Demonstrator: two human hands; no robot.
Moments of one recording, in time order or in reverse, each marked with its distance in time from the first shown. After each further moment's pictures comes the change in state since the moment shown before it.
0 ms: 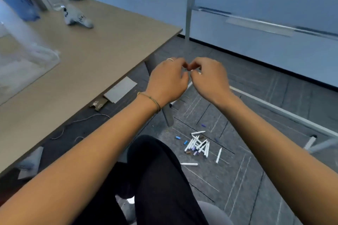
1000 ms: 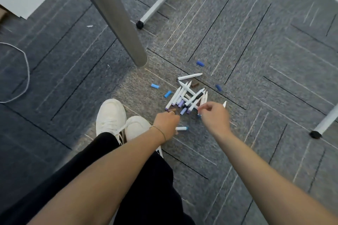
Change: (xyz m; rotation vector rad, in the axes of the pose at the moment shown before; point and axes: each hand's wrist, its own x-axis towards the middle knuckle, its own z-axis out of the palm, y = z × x) left_hand -0.173 -0.170 0.571 0.229 -1.164 0.012; right_hand -0.162 0.401 0.336 0.002 -0.413 0.915
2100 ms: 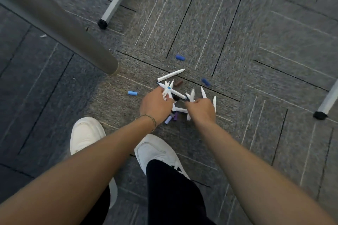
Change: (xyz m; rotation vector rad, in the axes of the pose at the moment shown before) left_hand 0.057 0.004 -0.052 -0.752 0.374 -0.272; right_hand 0.080 0.028 0.038 0.162 0.011 0.334
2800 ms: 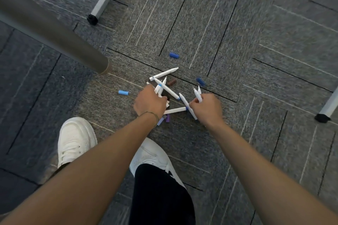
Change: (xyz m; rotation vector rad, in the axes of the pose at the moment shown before) left_hand 0.021 0.013 0.032 0.130 0.158 -0.211; right_hand 0.025 0.015 -0.041 -0.138 -0.018 -0.249
